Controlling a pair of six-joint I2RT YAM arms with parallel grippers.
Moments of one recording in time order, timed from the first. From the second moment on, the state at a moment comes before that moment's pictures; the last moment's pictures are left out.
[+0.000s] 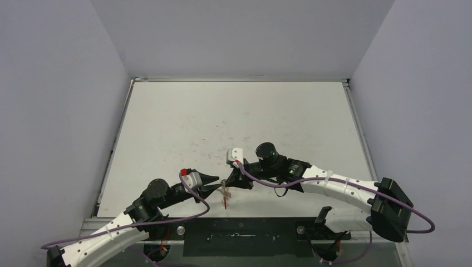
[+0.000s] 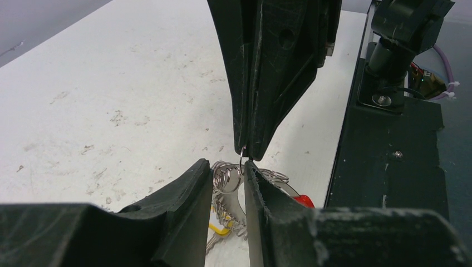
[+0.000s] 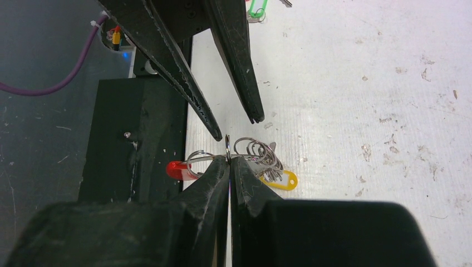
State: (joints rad) left arm -0.91 0.30 0.16 0.14 0.24 0.01; right arm 0.98 1.23 0.74 0.03 -0.59 -0.17
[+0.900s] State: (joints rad) left arm -0.91 0.48 0.16 0.23 0.30 -0.01; right arm 0.98 1.23 0.74 0.03 -0.59 -0.16
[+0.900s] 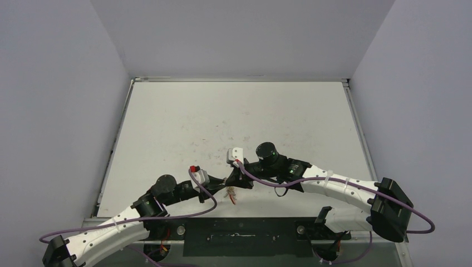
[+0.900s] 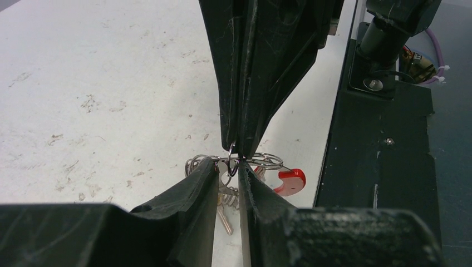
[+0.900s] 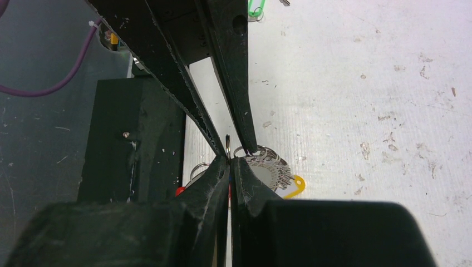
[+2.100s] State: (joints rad) left arm -0.91 0.52 0.18 0.24 0.31 -0.01; right arm 0.98 1.24 0.75 -0.04 -0.60 -0.22
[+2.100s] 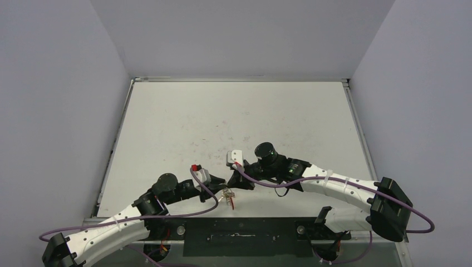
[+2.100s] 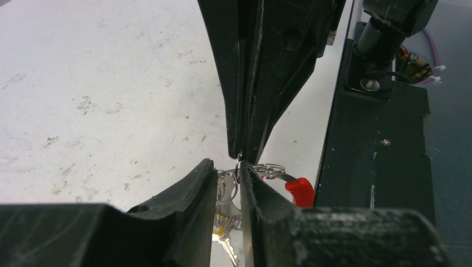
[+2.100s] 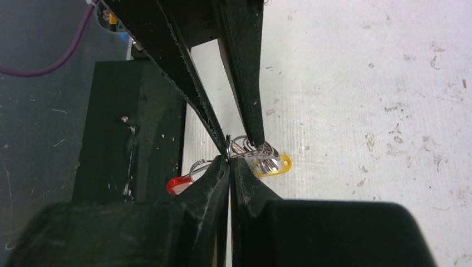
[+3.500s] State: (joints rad) left arm -0.91 0.47 0.20 0.19 0.30 -0.02; right arm 0.98 1.23 0.75 -0.02 -0.60 -0.18
